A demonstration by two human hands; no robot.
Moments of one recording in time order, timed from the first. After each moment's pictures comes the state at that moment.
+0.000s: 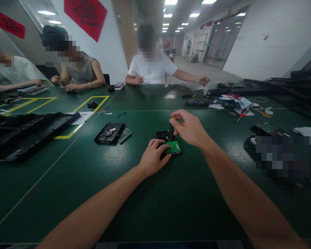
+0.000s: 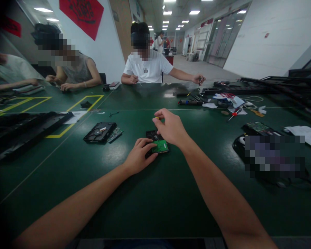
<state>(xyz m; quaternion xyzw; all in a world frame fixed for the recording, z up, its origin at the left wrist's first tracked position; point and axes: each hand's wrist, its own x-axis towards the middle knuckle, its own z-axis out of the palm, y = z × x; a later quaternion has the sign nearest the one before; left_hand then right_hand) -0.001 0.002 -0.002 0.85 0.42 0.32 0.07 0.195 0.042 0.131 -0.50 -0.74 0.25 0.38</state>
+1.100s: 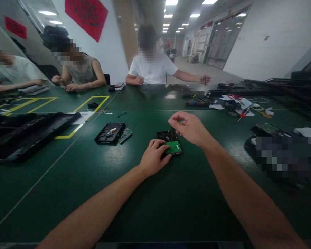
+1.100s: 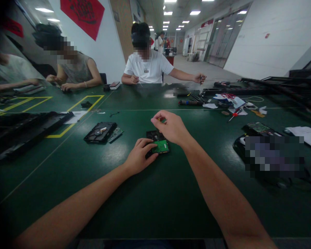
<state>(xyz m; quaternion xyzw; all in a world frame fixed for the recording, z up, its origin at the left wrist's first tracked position) 0.000 0.000 0.001 0.84 0.42 0.32 0.07 0.199 0.045 0.133 -0.48 -0.74 0.29 0.38</state>
